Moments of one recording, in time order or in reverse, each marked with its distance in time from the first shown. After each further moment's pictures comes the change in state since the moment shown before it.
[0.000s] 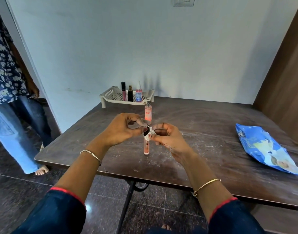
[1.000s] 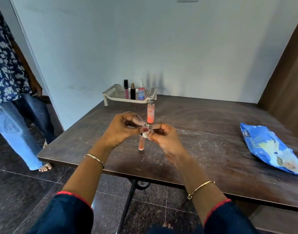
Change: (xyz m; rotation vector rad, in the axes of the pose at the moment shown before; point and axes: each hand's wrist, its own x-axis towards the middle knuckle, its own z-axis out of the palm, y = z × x) left_hand -0.008 -0.014 0.007 -0.297 0.180 -0.021; right_hand 0.007 0.017 0.021 0.110 0.079 -0.023
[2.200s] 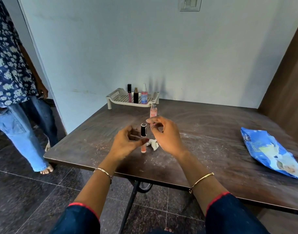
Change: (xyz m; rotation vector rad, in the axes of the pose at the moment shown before) left_hand -0.021 -0.032 0.015 0.047 0.186 -0.214; right_hand 0.011 -0.016 0.004 -0.670 0.017 -0.443
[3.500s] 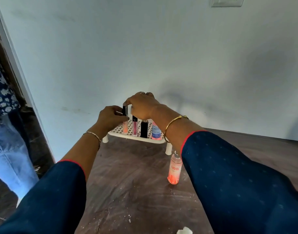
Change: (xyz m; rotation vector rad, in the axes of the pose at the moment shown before) left_hand 0.305 -0.029 -0.092 0.354 0.146 -0.130; right_hand 0.313 0.005 0.096 -0.876 -0.512 -0.221
